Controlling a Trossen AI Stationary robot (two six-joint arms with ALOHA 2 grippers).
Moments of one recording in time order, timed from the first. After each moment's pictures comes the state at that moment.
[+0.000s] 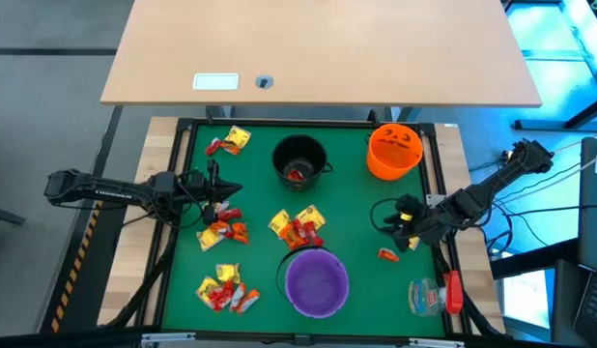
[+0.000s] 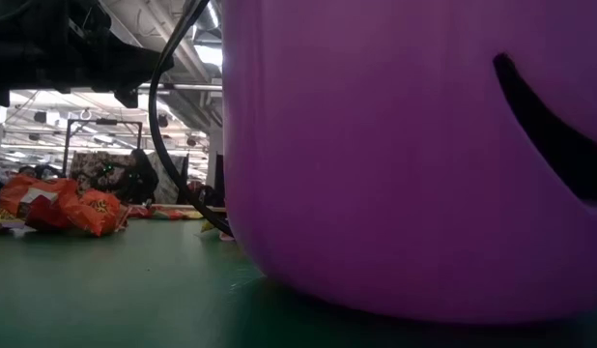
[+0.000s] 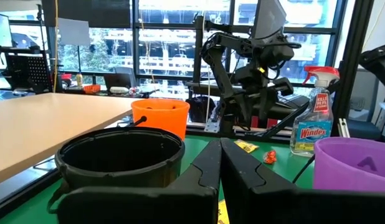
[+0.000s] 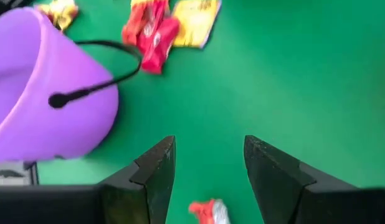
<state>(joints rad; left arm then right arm) 0.03 0.47 0.01 0.60 -0.14 -0.05 0.62 0.78 0.57 -0.70 0.43 1.14</state>
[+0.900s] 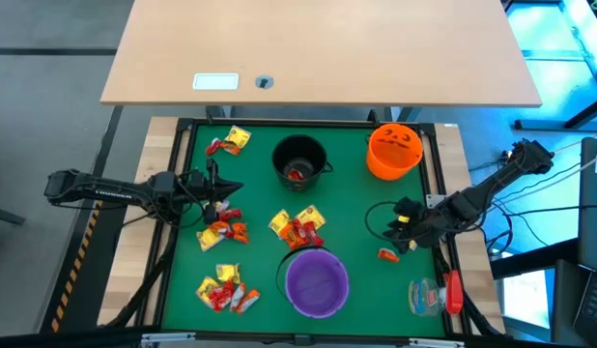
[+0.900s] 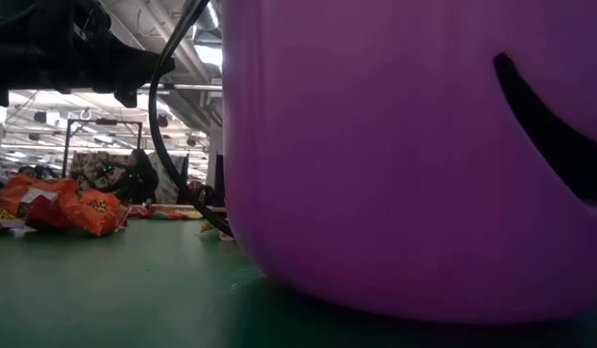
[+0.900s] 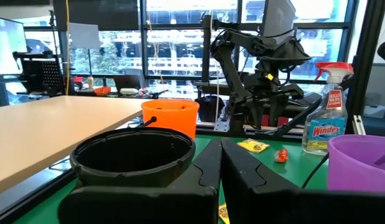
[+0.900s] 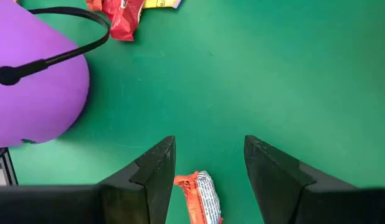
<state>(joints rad) 0.03 0.47 0.01 0.60 -0.17 -0.02 0.62 0.84 0.57 -0.77 0.35 1.23</state>
